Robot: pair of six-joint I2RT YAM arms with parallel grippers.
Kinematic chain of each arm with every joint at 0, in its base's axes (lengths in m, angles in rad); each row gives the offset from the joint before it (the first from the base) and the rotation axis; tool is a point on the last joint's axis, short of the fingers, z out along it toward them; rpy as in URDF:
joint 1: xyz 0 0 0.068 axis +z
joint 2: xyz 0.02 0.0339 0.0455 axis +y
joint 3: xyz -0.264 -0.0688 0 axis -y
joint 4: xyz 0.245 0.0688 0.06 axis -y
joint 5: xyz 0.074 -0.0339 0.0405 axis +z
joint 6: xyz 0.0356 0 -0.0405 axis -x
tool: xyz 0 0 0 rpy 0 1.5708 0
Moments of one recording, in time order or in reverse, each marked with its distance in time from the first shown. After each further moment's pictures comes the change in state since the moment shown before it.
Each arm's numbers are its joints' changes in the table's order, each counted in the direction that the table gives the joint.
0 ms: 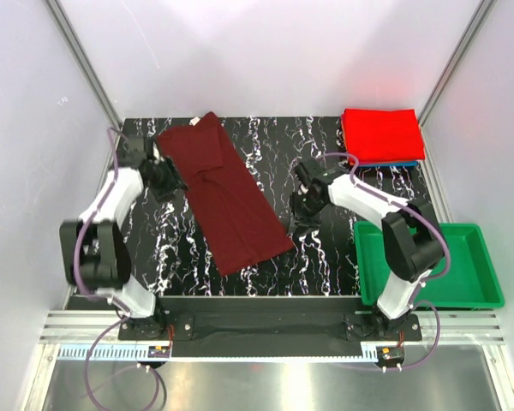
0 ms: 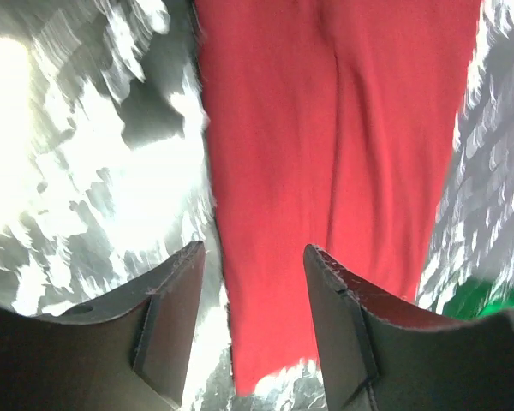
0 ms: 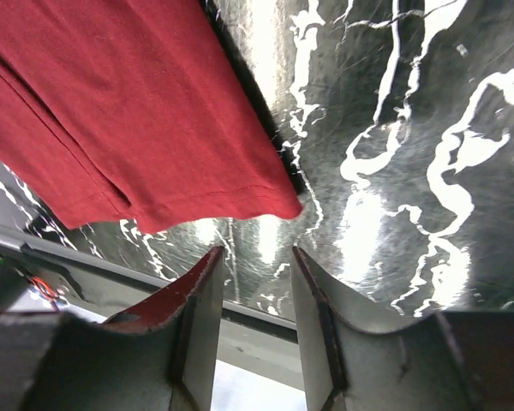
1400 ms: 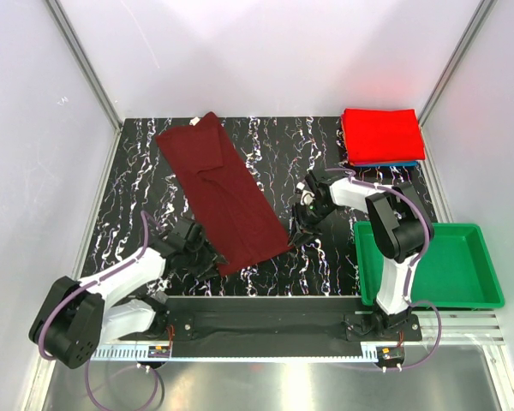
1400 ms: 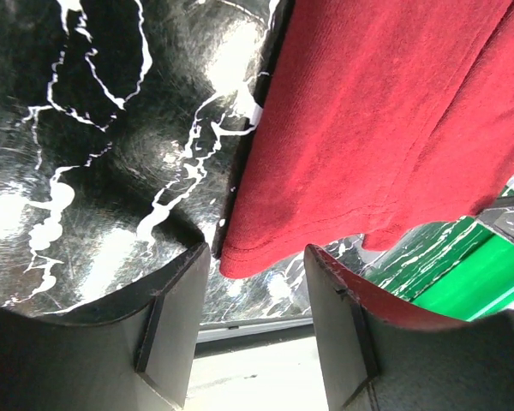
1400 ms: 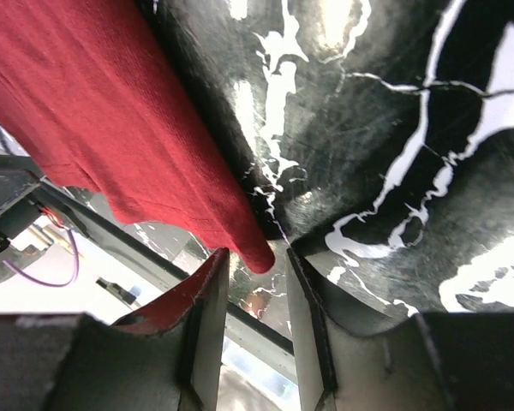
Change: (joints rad) left arm -0.541 -0.518 -0.825 0.249 0.065 0.737; right arm -0.118 0.168 -0.090 0.119 0.314 0.203
